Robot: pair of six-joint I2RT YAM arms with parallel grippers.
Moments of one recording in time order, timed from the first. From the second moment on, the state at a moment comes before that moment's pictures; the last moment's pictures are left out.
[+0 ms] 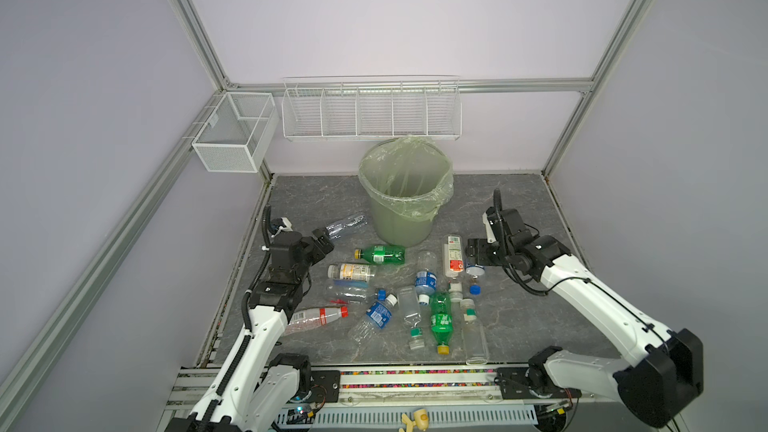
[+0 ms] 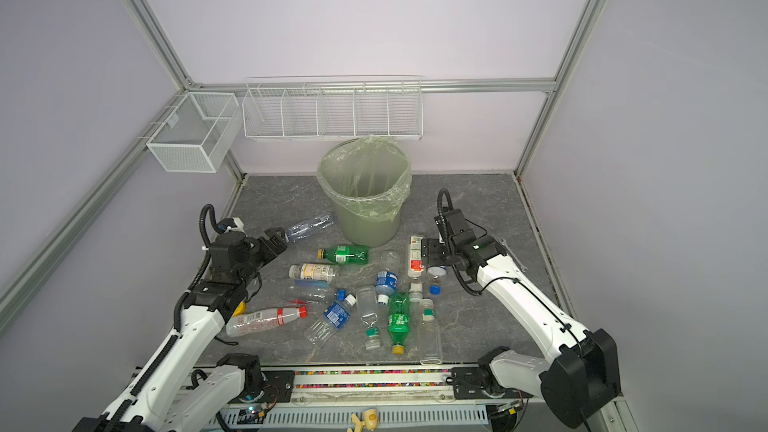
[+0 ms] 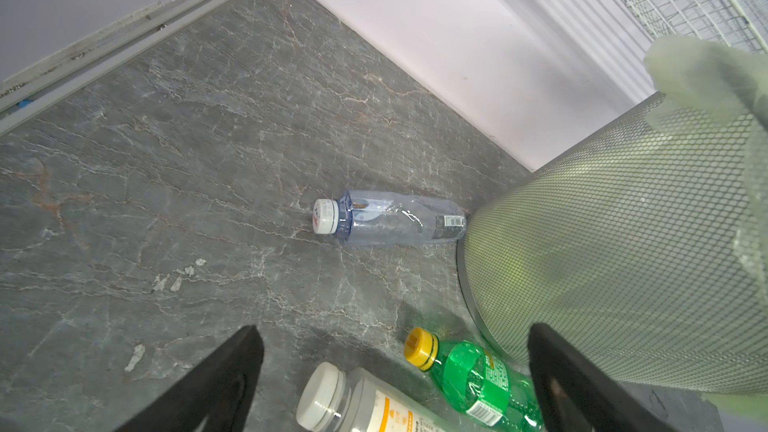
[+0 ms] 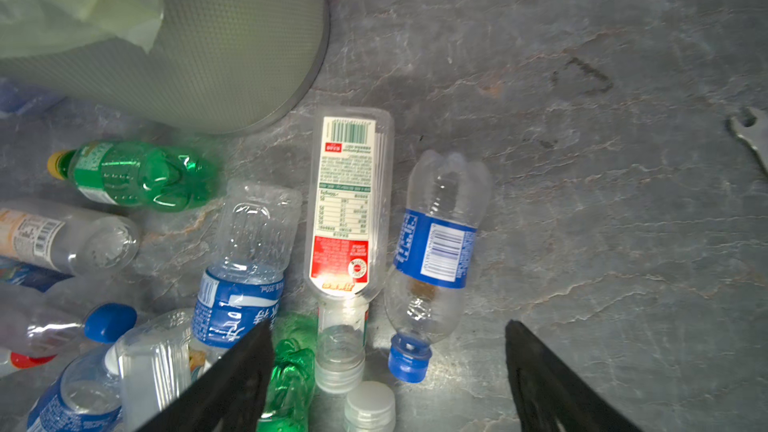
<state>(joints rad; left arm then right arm) -0.16 0.90 0.64 -0.24 -0.08 -0.65 0.51 1.25 1.02 -0.76 0.09 0.43</state>
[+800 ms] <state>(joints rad) -0.16 0.95 0.63 -0.23 -0.07 -0.65 0.62 1.64 1.13 -0.68 0.09 0.51</state>
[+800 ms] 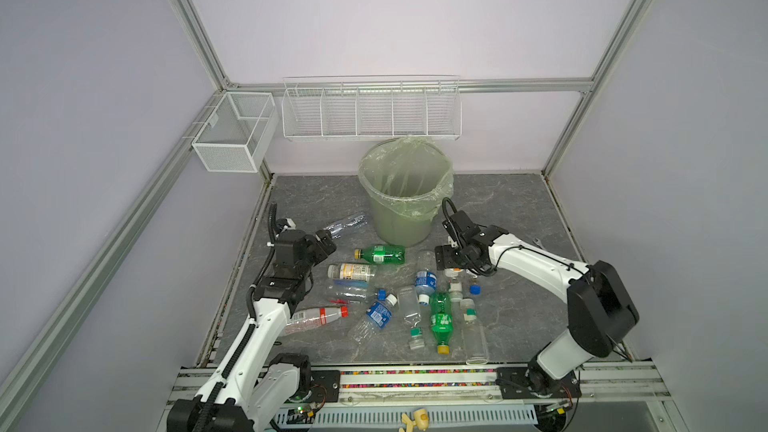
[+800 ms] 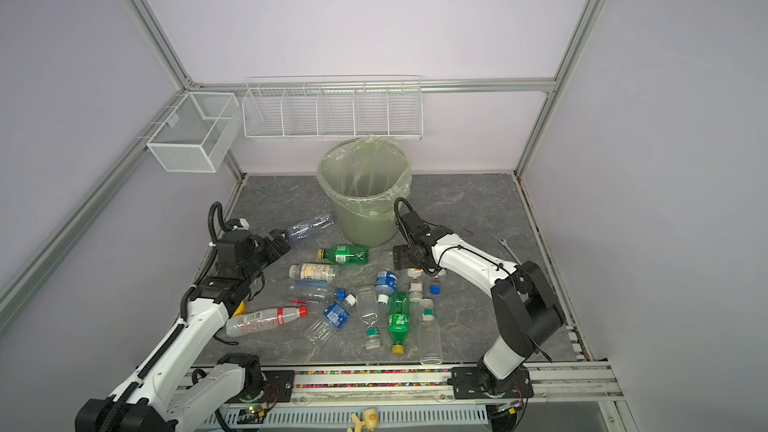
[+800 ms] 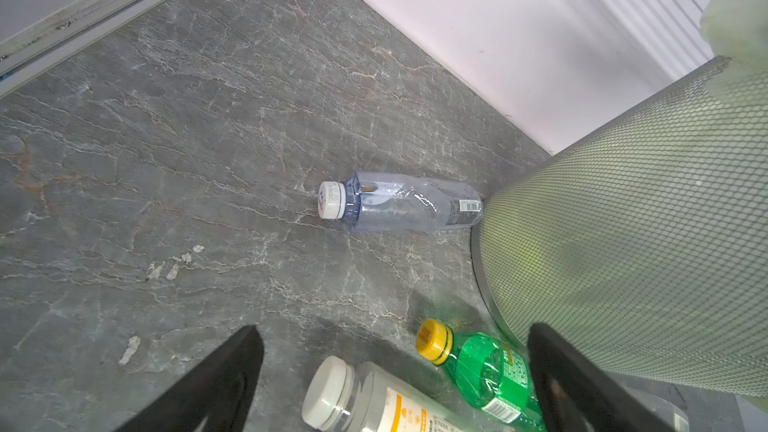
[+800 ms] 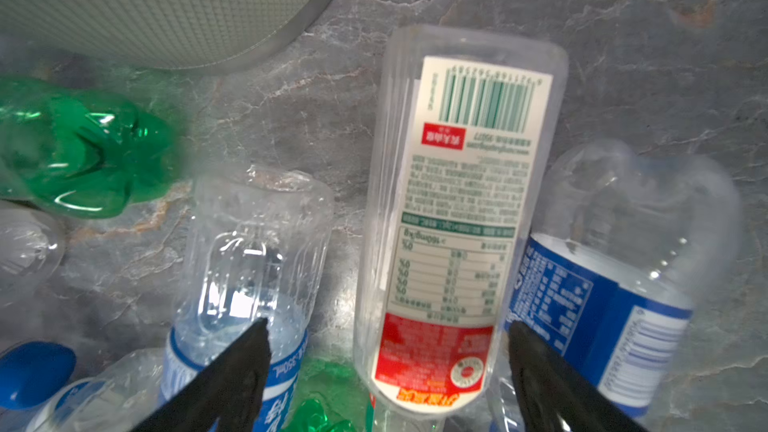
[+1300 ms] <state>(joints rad) -0.16 0.95 0.62 -0.22 -0.07 -0.65 0.60 1.66 1.13 -0.62 0.12 0.52</state>
